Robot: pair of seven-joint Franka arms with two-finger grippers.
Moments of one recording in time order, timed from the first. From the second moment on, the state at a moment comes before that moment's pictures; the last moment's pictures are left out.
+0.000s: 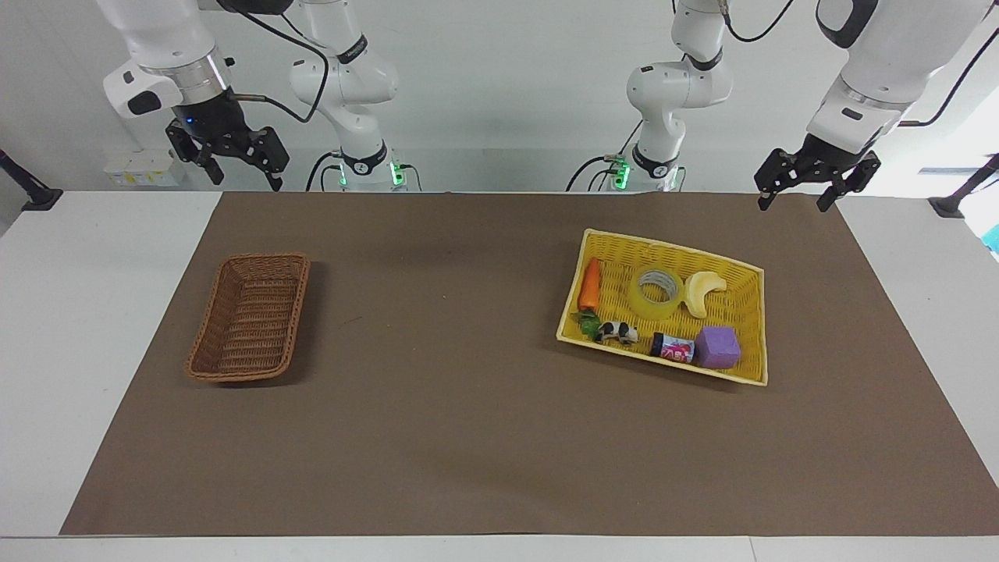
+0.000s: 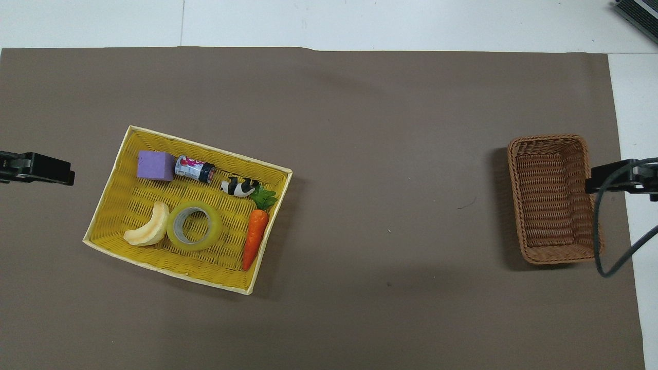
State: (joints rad) left arm 0.03 -0.05 -0.09 -1.59 0.00 1.55 0.04; right arm 0.05 -0.08 -0.07 -1.60 -0.02 1.50 0.12
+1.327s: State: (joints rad) left arm 0.03 -0.02 -0.09 -1.60 0.00 1.55 0.04; right arm 0.05 -0.08 -0.07 -1.60 -0.02 1.50 0.12
